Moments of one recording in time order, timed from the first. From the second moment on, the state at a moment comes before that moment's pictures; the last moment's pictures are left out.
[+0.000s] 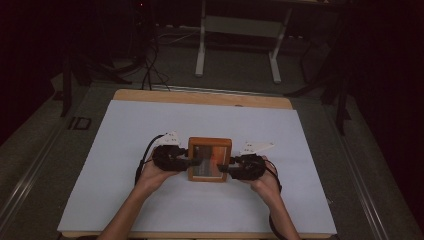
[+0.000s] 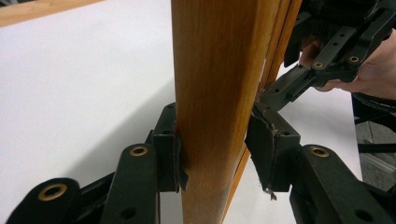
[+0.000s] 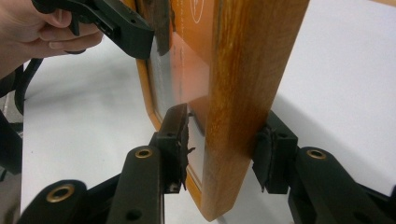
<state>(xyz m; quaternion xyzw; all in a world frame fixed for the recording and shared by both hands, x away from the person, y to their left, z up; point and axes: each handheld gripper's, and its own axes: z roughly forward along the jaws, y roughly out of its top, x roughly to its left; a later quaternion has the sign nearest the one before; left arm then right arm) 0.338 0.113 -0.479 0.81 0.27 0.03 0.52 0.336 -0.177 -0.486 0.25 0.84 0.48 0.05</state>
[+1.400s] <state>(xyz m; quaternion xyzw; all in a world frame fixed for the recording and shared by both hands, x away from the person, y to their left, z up) 0.352 0.112 -0.498 0.79 0.33 0.03 0.53 0.353 -0.176 -0.509 0.29 0.82 0.50 0.01</state>
